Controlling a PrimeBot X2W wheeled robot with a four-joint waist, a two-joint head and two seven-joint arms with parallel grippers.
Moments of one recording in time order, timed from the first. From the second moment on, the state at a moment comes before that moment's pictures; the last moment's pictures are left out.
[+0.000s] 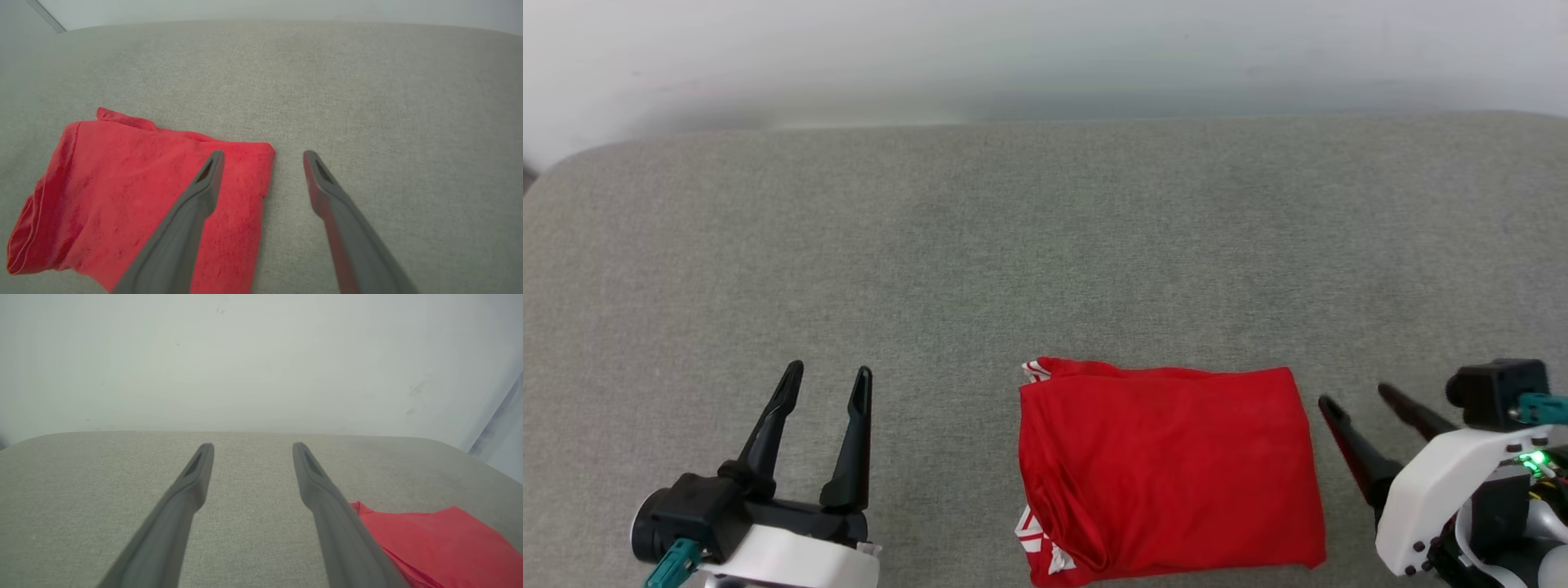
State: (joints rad) left arm 0.05 0.16 -0.06 -0.09 -0.28 -0.13 -0.26; right arm -0.02 -0.22 0.03 -0.21 0.35 0.13 0.47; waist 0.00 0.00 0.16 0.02
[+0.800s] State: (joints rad) left arm -0.03 0.16 -0.12 -0.06 -0.29 -0.13 -0.26; right arm -0.04 -0.16 0.05 -0.03 0.30 0.13 0.84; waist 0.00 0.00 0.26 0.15
